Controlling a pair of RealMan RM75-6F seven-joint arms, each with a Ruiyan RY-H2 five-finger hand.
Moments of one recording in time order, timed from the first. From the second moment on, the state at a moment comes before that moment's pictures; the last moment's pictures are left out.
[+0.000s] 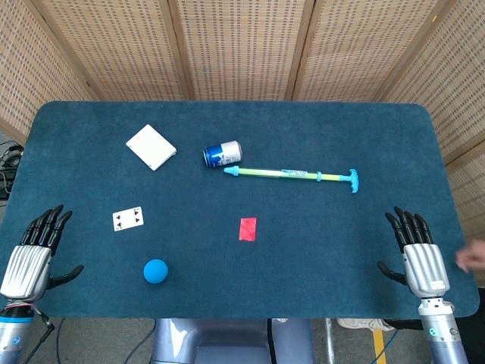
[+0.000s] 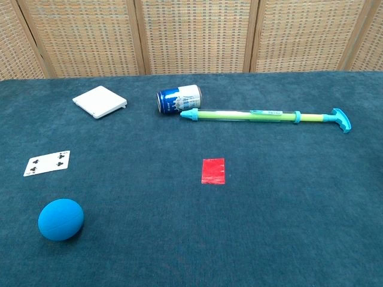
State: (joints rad) left arm -0.10 -1.20 -0.02 -1.69 1.61 1.55 0.15; right arm 0.13 -1.28 0.07 -1.55 -1.54 1.49 -0.02
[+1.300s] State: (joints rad) left arm -0.09 -1.20 -0.03 -1.69 1.59 1.55 0.14; right arm 0.18 -1.29 0.08 -1.55 -1.54 1.43 0.01
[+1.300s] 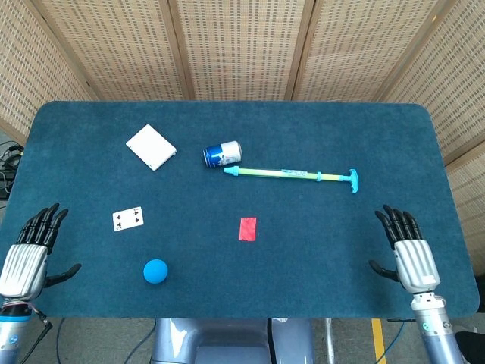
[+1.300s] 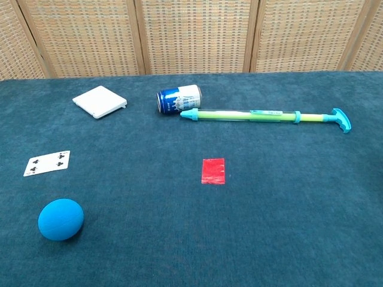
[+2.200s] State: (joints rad) left arm -0.11 -1.18 -0.07 -1.67 1.50 1.50 0.07; right arm 0.57 -1.57 0.29 -1.65 -1.27 1.06 -0.24
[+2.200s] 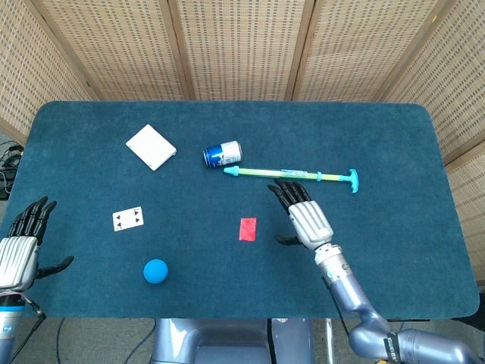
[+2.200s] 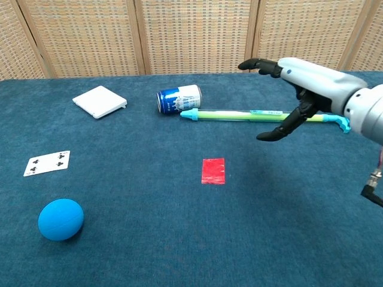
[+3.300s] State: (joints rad) left arm -0.12 -1.18 -0.08 -1.65 1.47 1.47 0.04; right arm 0.72 -2.00 0.30 -1.35 -0.96 1.13 -0.58
